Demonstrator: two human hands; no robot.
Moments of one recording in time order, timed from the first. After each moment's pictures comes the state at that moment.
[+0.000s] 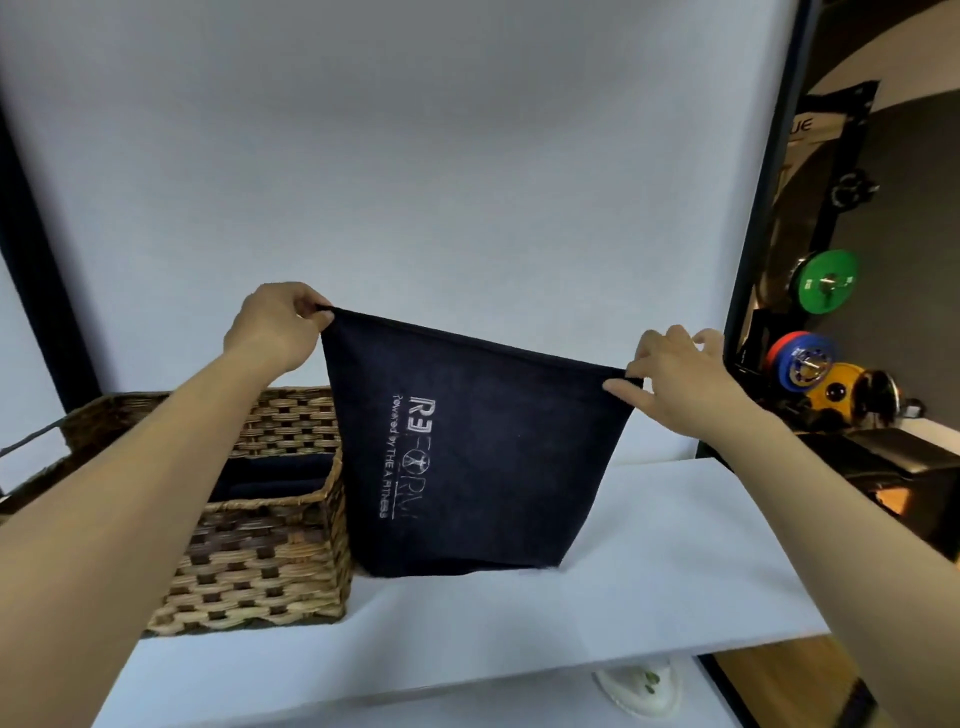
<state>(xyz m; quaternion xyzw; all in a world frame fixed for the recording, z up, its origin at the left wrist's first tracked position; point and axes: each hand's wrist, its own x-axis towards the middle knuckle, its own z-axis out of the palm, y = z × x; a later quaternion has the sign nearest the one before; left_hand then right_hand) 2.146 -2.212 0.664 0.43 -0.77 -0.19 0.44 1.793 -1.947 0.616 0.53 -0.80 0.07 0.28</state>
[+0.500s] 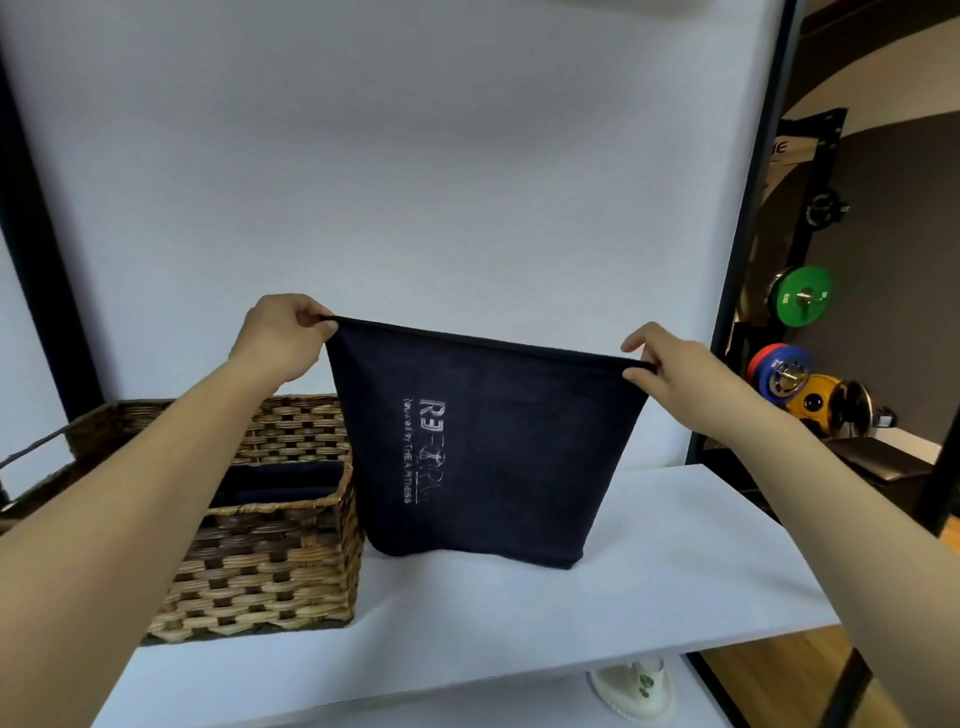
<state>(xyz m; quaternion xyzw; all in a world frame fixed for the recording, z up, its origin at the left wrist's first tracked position) 2.161 -2.197 0.667 0.41 -0.75 -0.25 0.46 1.827 -1.922 0.645 0.55 -0.77 0.29 0.12</state>
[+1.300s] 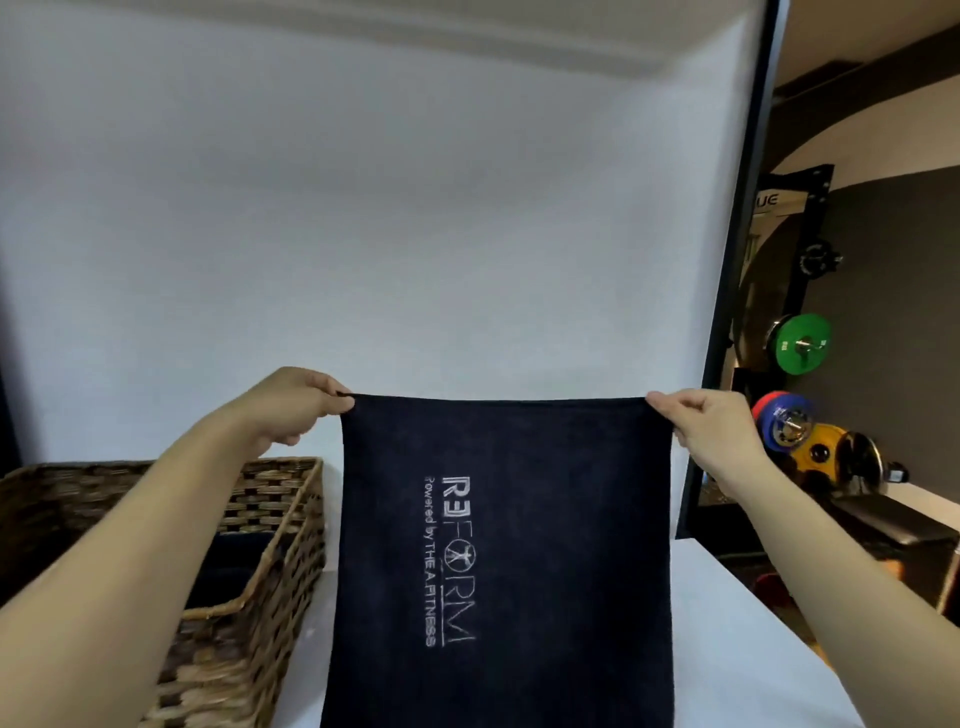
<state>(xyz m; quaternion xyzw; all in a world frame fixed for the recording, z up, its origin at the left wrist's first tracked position) 2.092 -2.196 0.679 0.42 -0.77 -0.37 0.30 1.739 -1.933 0.651 0.39 -0.69 0.61 0.02</state>
